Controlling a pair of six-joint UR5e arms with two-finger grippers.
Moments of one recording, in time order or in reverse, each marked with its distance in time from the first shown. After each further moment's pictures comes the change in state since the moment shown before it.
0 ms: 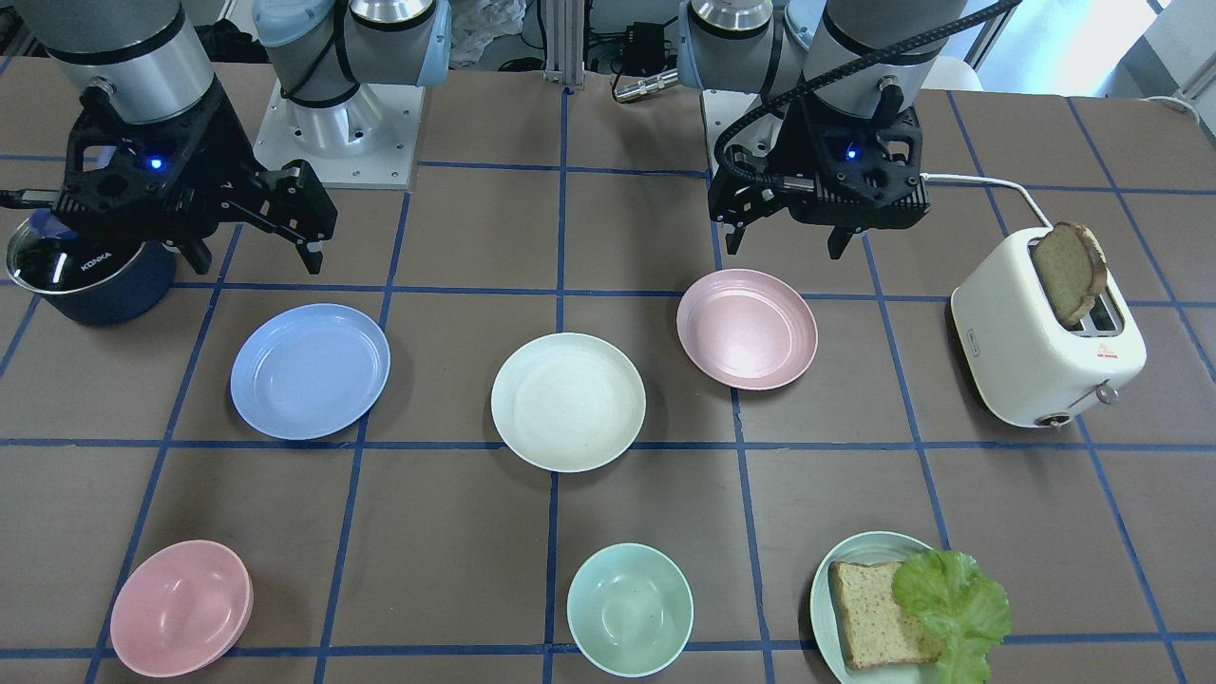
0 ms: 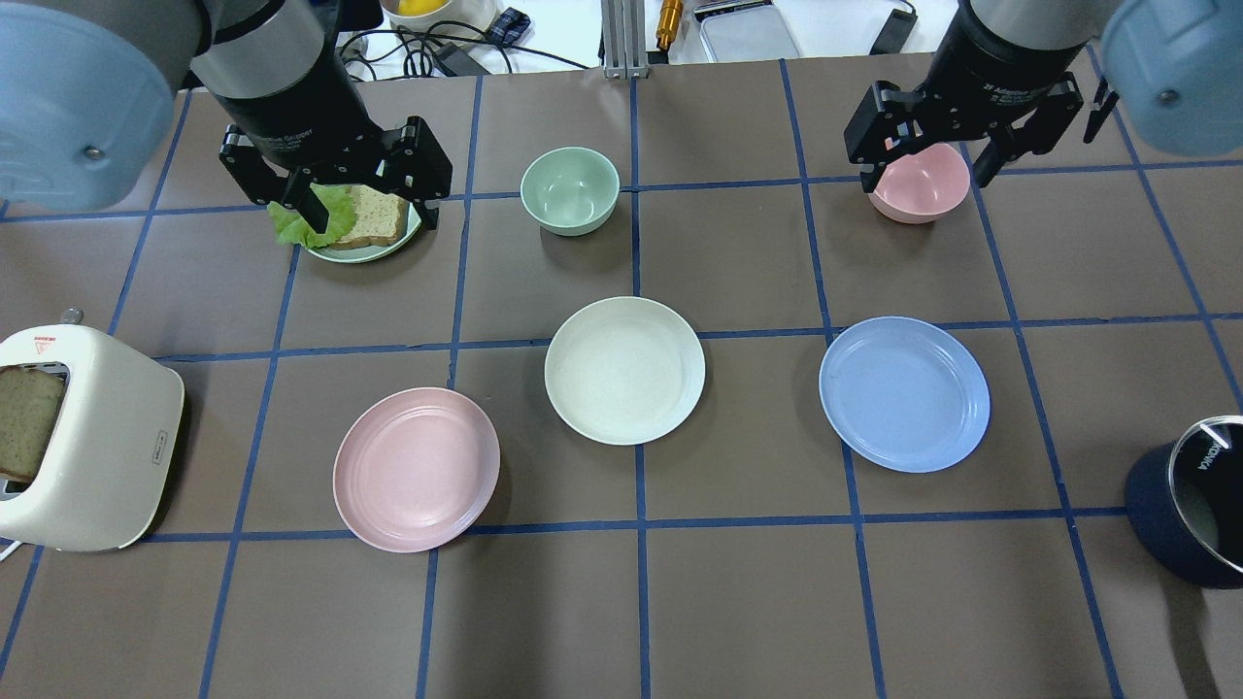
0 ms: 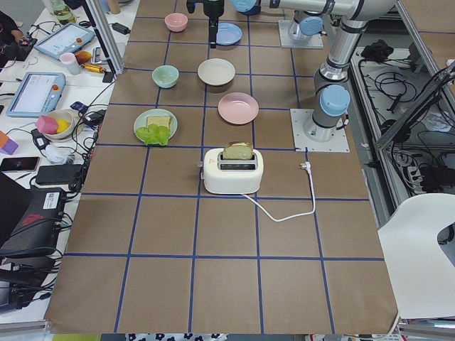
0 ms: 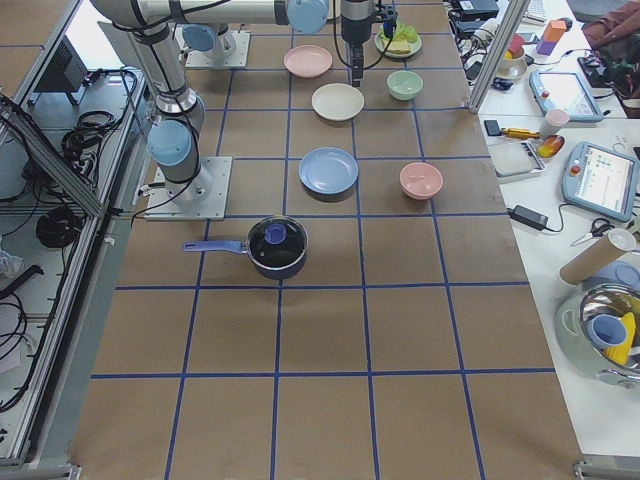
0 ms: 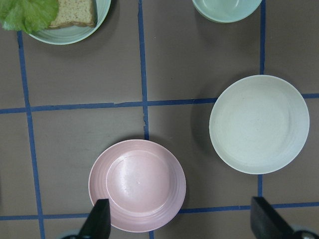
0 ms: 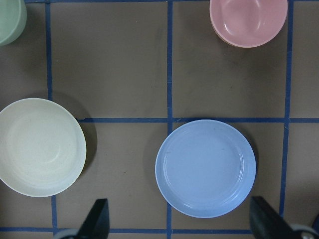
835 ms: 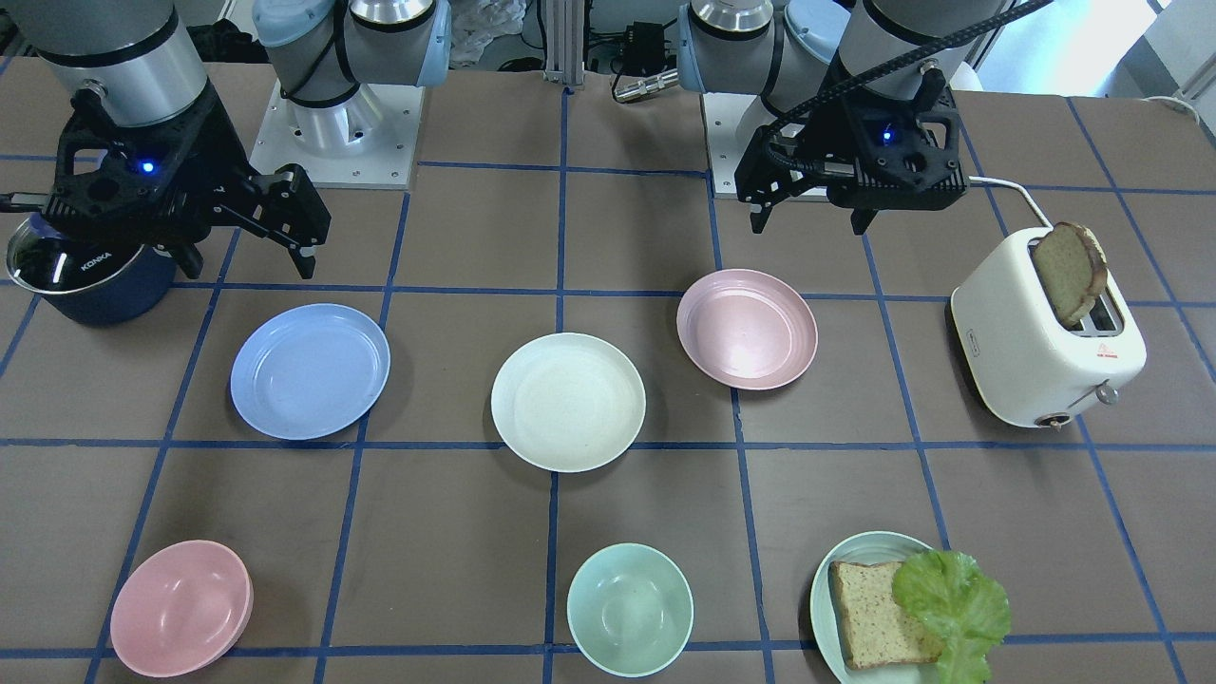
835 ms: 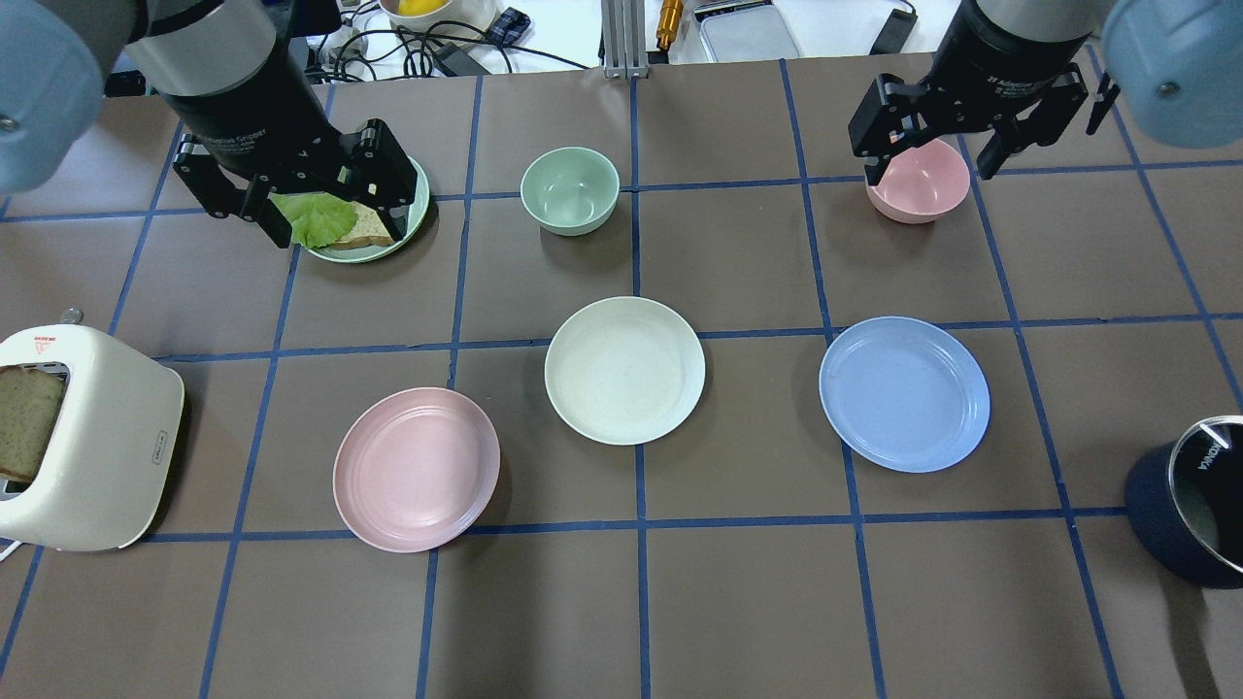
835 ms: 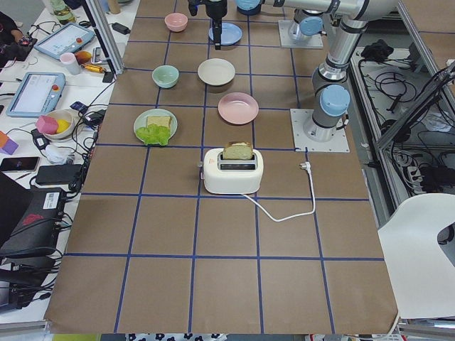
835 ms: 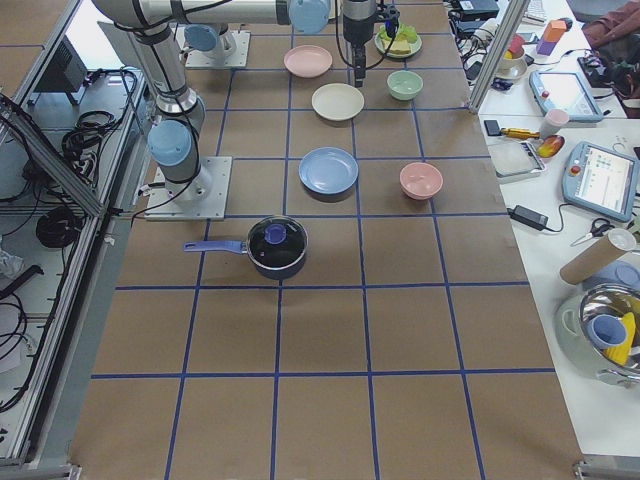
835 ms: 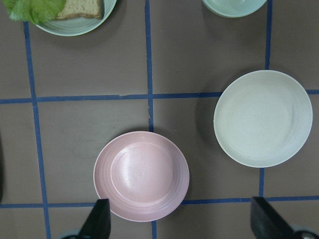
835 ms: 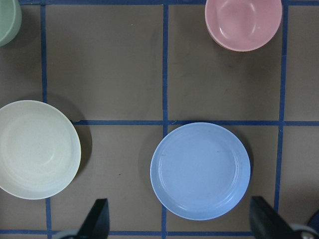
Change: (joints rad) left arm 0.042 0.025 0.011 -0.096 -0.001 0.000; right arm -0.005 0.007 -0.007 0.005 -0.013 -0.010
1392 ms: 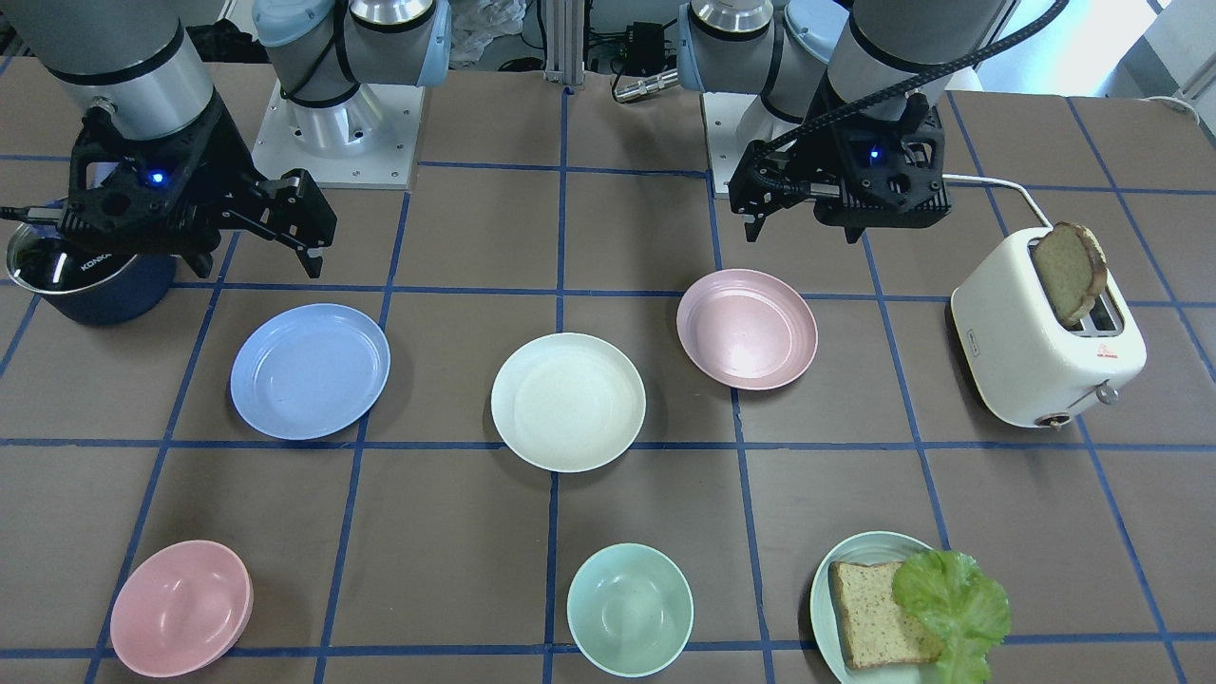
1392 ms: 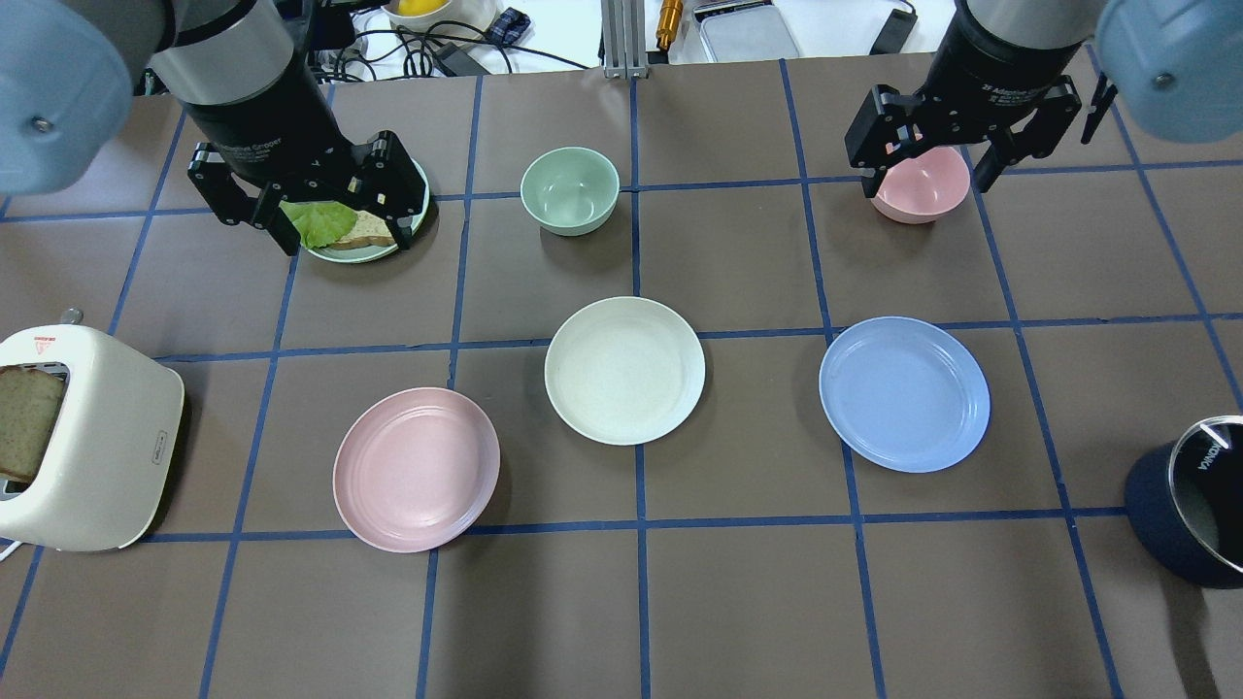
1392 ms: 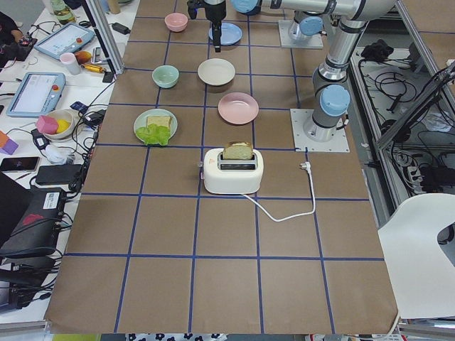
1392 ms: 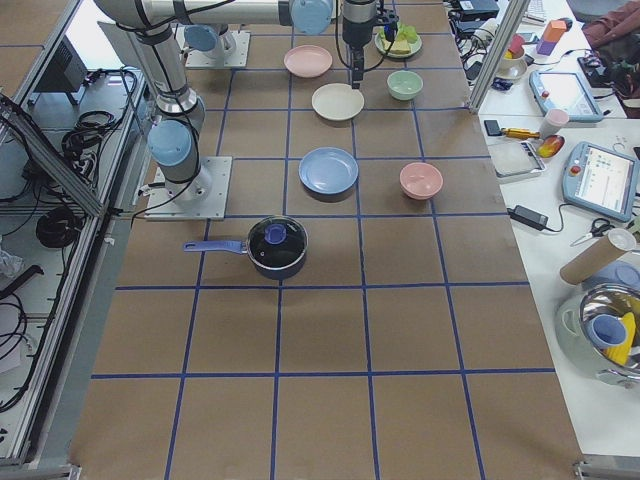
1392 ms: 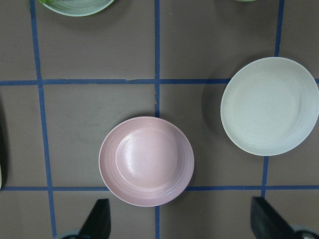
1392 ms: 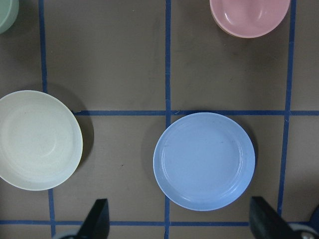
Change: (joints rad) left arm -0.009 -0.016 -0.010 -0.001 0.008 0.001; right arm 0.000 0.022 0.000 0.028 0.008 0.009
